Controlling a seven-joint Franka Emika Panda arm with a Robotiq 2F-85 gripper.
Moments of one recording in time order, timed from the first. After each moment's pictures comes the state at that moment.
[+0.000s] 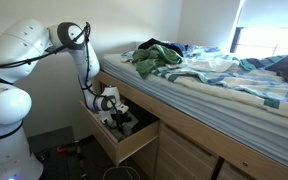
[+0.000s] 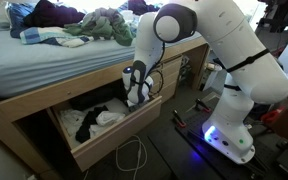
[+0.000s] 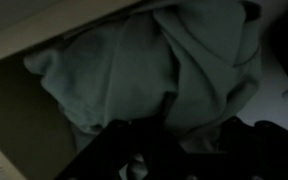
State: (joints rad) arm 0.78 0.84 -0.31 -2.18 0.06 3.01 0.69
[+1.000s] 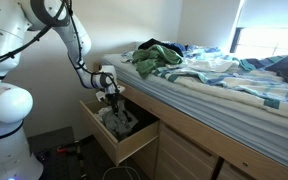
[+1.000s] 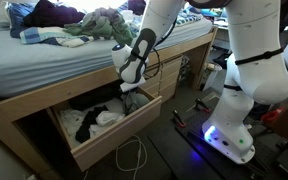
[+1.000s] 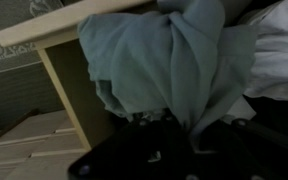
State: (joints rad) arm 0.84 0.47 -0.33 -2.25 -0.12 2.66 0.75
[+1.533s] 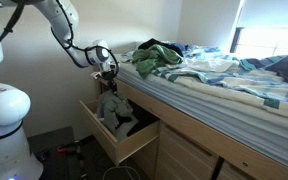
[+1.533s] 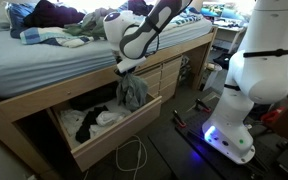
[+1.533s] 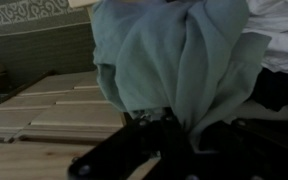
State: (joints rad) arm 0.74 0.14 -0.17 -2.26 -0.41 2.38 0.87
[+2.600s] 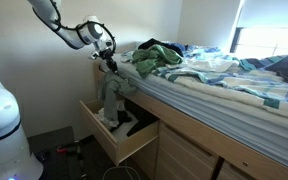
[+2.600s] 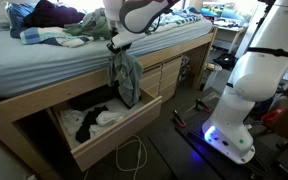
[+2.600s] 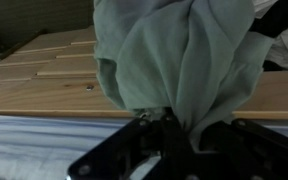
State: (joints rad) arm 0.41 -0.07 0.20 -2.21 -0.47 2.29 0.87
